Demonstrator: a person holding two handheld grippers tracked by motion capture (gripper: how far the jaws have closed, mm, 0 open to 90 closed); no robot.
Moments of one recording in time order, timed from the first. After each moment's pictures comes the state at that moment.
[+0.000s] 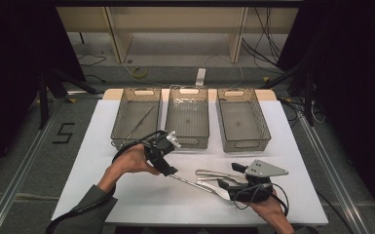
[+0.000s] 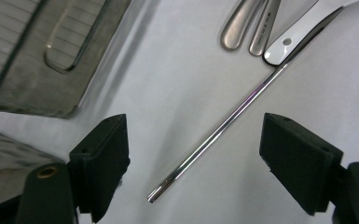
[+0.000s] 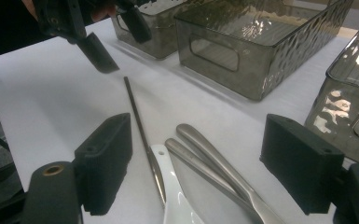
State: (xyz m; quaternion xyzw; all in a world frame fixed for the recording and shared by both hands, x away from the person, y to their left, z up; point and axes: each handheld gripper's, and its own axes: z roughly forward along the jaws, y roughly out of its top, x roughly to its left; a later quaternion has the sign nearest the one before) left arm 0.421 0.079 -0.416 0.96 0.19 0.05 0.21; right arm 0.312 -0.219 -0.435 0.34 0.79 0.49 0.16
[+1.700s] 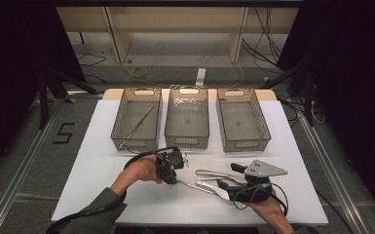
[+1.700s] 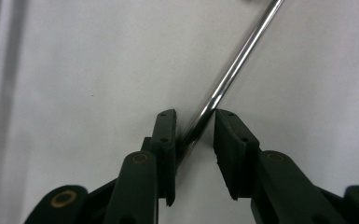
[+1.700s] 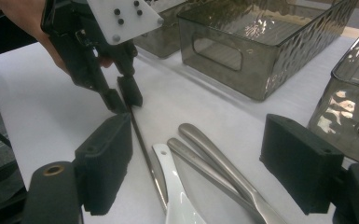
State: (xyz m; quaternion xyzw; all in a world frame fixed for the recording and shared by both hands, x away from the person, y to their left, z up) left arm 0.411 0.050 -0.459 0.99 0.10 0.01 0.11; right arm 0.312 -0.218 -0.436 0.34 0.79 0.49 0.16
